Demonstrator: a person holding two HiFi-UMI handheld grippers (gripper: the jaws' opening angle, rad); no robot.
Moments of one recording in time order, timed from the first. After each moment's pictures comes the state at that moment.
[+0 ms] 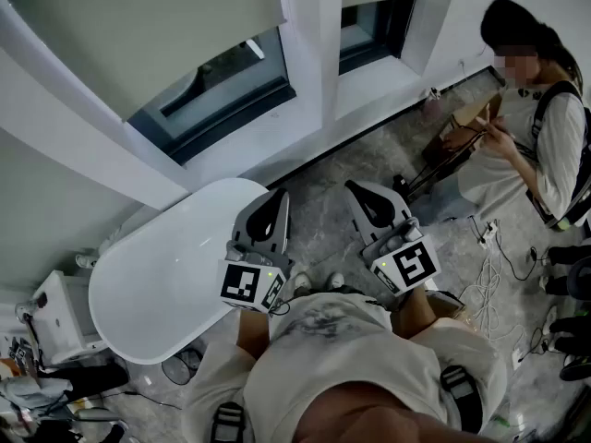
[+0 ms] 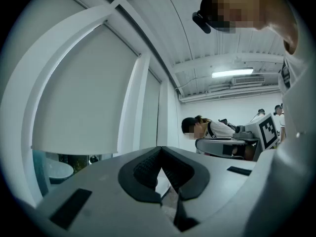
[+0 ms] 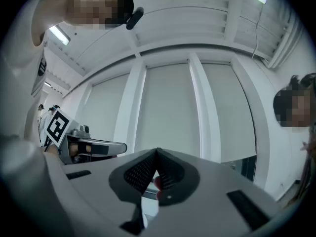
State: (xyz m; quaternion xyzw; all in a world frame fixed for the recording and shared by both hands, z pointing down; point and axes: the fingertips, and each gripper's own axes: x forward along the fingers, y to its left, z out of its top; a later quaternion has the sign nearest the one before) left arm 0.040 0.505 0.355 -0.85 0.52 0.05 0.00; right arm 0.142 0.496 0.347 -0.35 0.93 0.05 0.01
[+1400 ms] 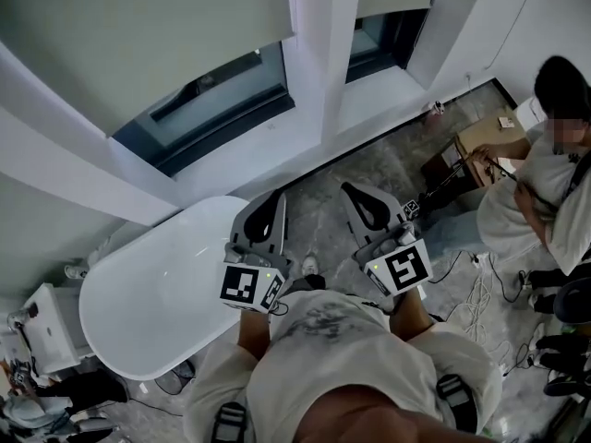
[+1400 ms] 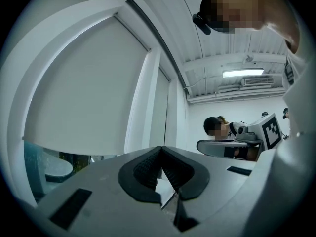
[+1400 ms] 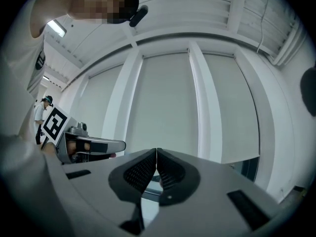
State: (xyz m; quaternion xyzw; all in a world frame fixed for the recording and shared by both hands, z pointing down) left arm 0.018 0.375 0.375 -0.84 0.54 0.07 -0.02; right arm 0.119 0.364 0.363 -0.36 0.93 0.06 -0.02
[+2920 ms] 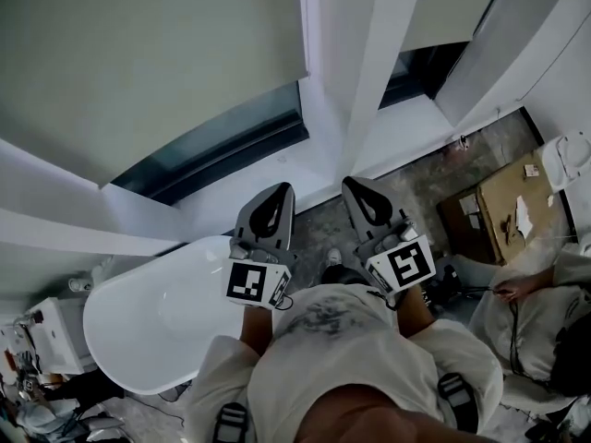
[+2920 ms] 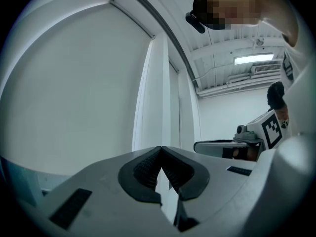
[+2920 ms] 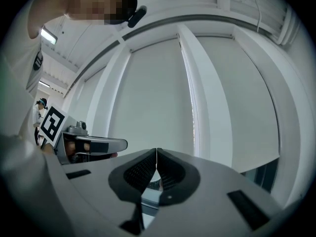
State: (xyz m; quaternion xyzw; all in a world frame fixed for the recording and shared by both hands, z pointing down) left arm 0.008 0.120 0.362 -0.81 0.58 0.04 0.00; right arm 0.098 0.100 0.361 -0.32 0.95 0.03 -0.01
